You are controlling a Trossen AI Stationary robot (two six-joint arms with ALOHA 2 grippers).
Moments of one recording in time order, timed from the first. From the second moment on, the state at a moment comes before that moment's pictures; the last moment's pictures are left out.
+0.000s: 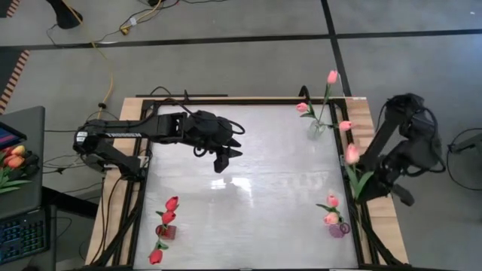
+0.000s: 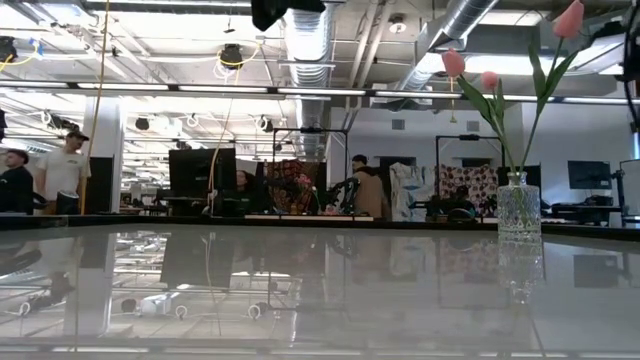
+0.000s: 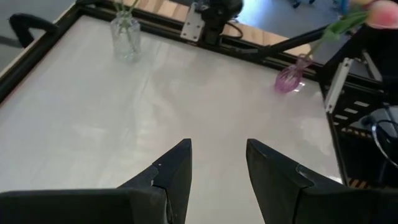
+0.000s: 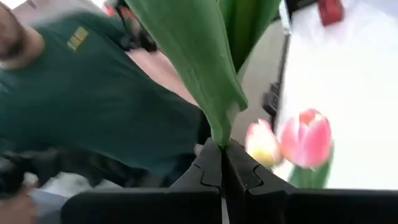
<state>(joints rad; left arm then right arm) 0.04 1.46 1.46 -0.58 0.03 -0.26 1.07 0.71 1.18 -0.78 0.32 0.89</state>
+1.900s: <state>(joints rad) 0.04 1.46 1.46 -0.59 -0.06 -0.42 1.62 1.09 1.06 -1.18 0.95 1.34</state>
